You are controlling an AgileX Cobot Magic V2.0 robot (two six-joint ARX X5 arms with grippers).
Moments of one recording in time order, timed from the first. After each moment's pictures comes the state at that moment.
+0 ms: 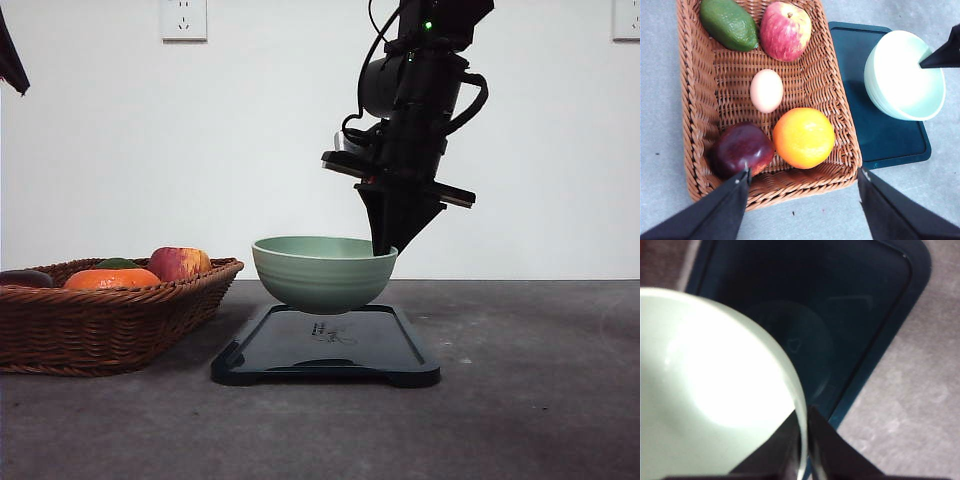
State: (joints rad) left_arx -0.06 0.96 0.98 -0.83 0.34 -0.10; right_arx 0.44 2.18 1.99 -1.12 -0.22 0.11
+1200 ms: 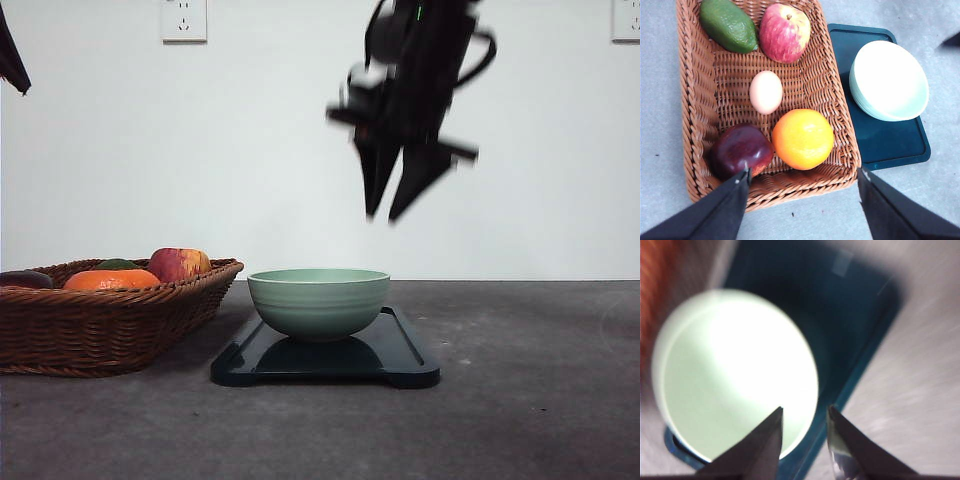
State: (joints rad) left_arx -0.06 0.96 0.98 -0.82 0.34 -0.10; right_arx 0.46 2.02 1.99 -1.06 -0.13 0.11
